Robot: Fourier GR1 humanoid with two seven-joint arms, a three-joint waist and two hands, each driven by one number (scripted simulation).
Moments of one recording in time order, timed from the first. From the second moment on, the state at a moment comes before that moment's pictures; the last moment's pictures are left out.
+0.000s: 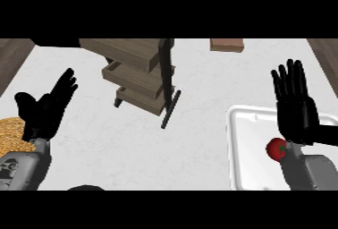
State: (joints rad) left arm -0.23 0.36 -0.04 -1.44 0.14 0.09 0.19; right arm -0.21 -0.21 0.01 -1.50 -0.42 -0.15 -0.24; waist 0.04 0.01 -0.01
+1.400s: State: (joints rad) left arm -0.10 0.38 -0.18 -1.64 -0.13 0.11 -0.05; right arm -0.17 -0.70 0.24 -1.60 0.18 -0.24 0.70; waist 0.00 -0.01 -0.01
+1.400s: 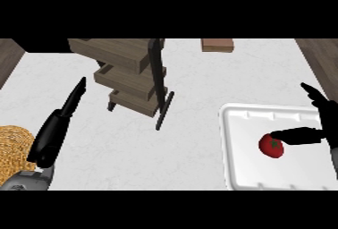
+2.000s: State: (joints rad) left arm -0.10 0.37 -0.17 -1.64 -0.14 0.09 -0.05; right arm -0.38 -0.70 0.42 -1.77 0.28 -0.02 1.21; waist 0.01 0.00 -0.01
